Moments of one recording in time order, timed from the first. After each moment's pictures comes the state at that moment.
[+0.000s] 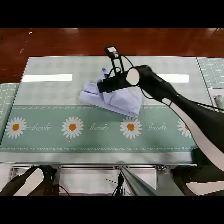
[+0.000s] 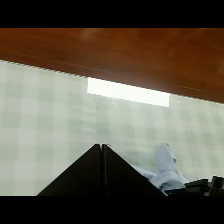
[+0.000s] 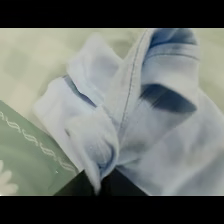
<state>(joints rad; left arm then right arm) 0.40 -1.00 1.41 0.82 -1.15 -1.29 0.63 -1.65 1.47 -1.18 0.69 1.55</state>
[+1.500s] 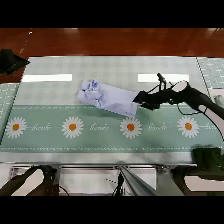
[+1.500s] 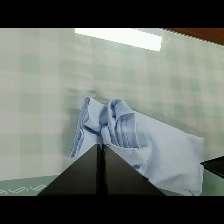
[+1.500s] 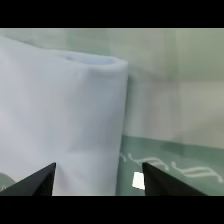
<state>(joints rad) 0.34 -1.05 1.25 0.83 -1.17 -1.25 0.15 -1.50 0.94 -0.72 0.83 1.42</state>
